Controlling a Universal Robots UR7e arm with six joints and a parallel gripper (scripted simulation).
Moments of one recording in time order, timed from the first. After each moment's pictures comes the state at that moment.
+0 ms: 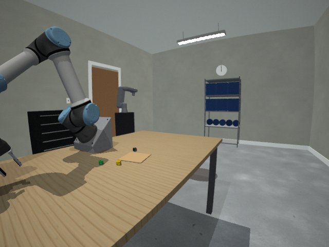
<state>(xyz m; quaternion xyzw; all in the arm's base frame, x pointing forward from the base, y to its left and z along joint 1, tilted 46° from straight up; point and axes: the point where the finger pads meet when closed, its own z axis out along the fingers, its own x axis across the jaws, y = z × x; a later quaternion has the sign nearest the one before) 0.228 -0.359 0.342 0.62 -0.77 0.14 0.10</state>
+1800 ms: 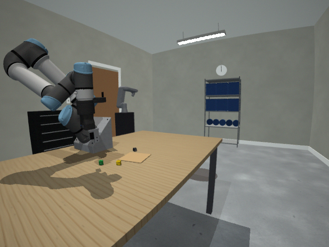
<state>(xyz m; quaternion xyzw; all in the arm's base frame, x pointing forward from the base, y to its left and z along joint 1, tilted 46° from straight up) 0.317 -0.099 0.155 0.93 -0.13 0.01 0.35</state>
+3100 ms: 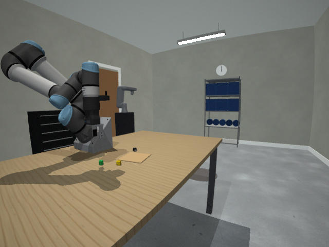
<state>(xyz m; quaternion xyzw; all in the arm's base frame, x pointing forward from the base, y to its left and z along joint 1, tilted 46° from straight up) 0.310 -0.071 0.144 0.92 -0.04 0.01 0.39</state>
